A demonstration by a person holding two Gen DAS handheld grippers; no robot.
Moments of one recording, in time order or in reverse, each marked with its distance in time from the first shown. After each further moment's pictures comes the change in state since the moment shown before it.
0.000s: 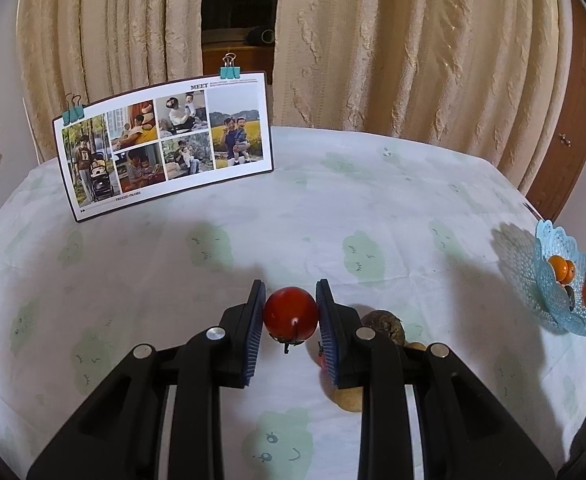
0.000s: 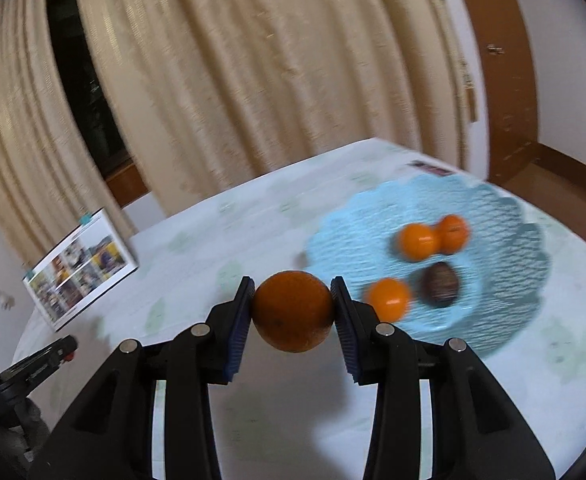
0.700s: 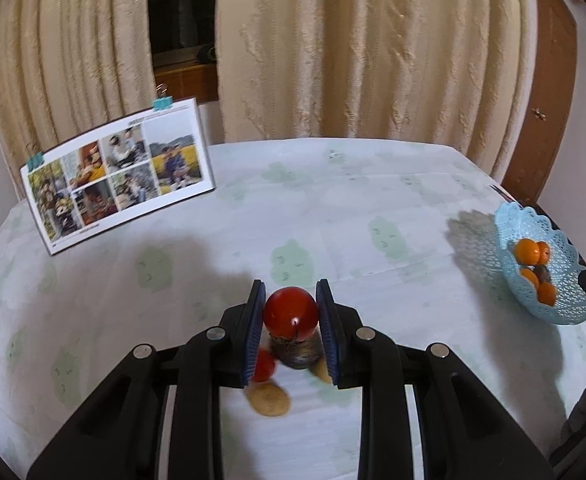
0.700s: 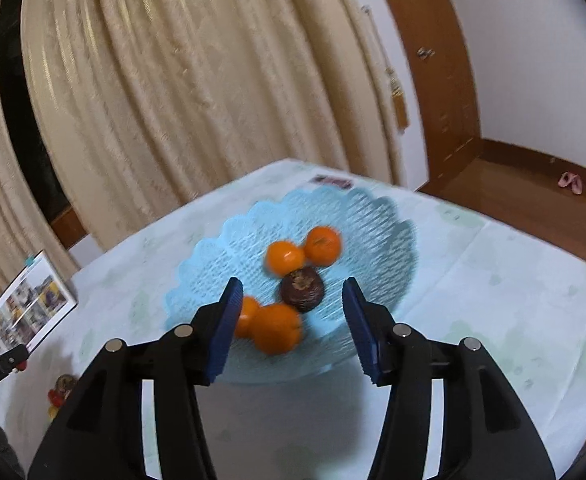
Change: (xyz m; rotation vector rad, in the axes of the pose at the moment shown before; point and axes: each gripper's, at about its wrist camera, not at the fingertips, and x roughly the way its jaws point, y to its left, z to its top) left arm -0.013 -0.071 0.009 0.118 -0.021 -0.052; right arm -0.021 -0.089 -0.011 0.107 -0.115 -0.178
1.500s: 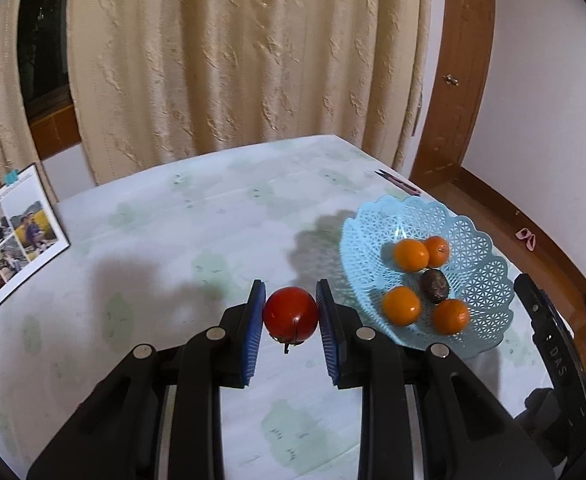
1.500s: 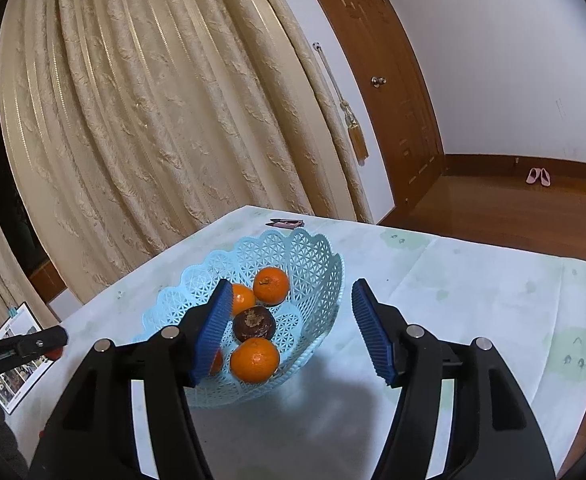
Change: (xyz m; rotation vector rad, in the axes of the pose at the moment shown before) left arm 0.018 -0.145 0.037 0.181 0.021 -0.265; right arm -0.019 -0.029 0.000 0.113 -0.147 -0.081
